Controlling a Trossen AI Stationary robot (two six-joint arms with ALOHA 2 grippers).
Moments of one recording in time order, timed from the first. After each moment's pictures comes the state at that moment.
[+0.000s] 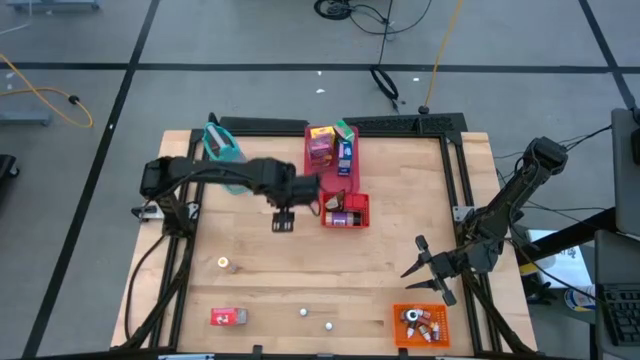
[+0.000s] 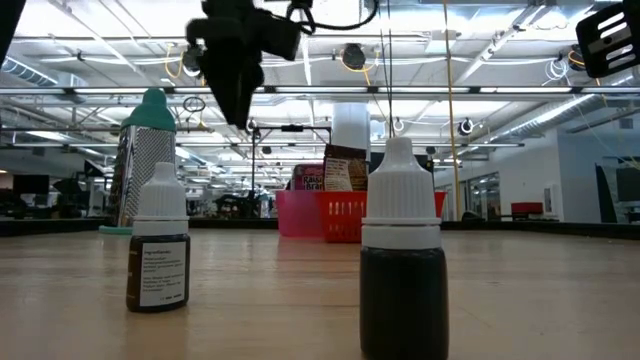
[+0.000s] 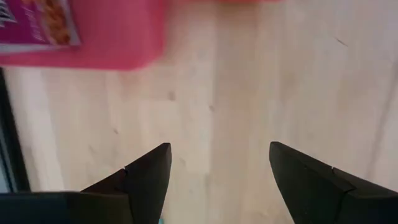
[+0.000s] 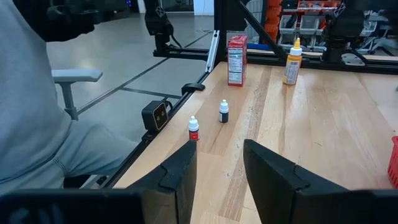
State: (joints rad) left arm 0.06 1.78 1.61 -1.29 -0.13 0.03; right arm 0.91 0.86 0.26 0.40 0.50 0.20
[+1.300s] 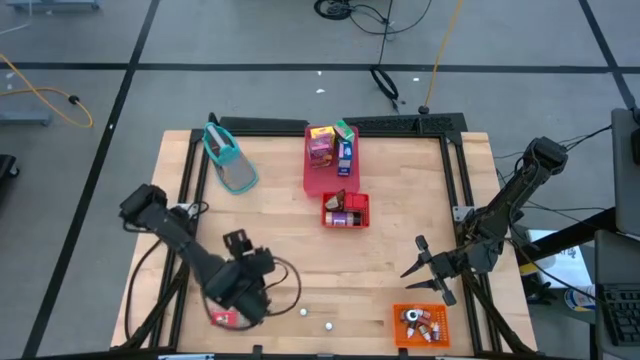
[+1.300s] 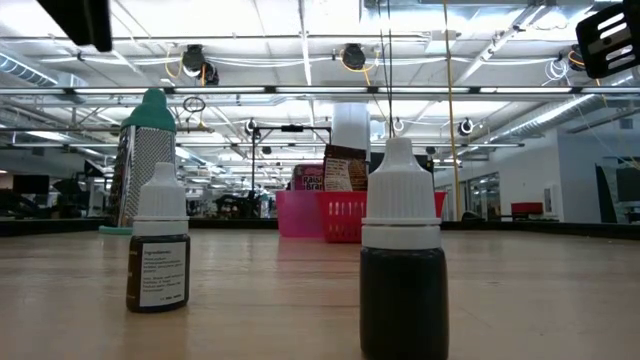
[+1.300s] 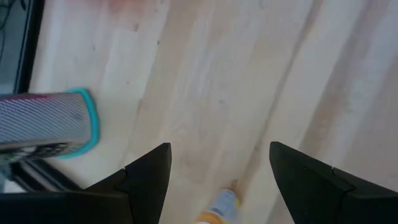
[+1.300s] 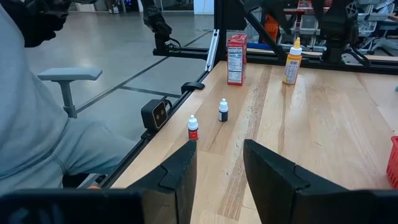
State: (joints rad) left arm -0.66 1.78 1.61 -1.57 -0.42 -1.01; right arm 0.91 0.86 0.26 0.39 0.50 0.19
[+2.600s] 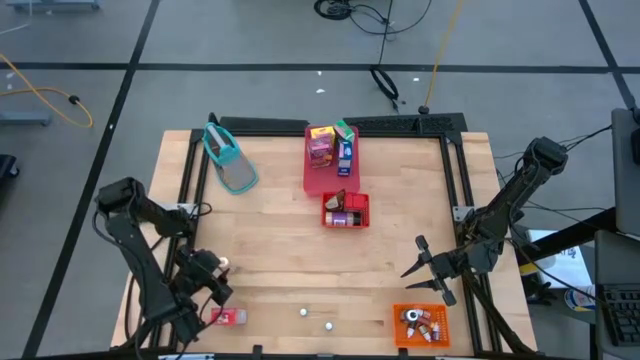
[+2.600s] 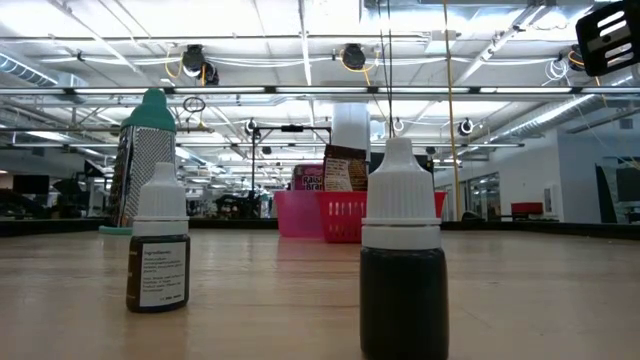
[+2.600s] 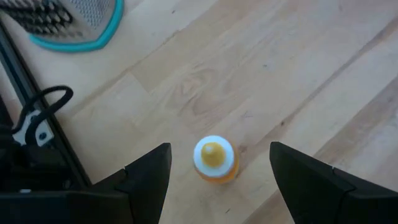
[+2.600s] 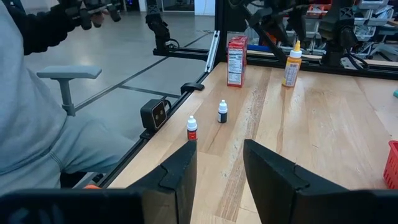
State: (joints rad) left arm -1.09 1.61 1.14 -1.53 -0.52 -2.05; right arm 0.91 0.86 0.26 0.40 0.50 0.17
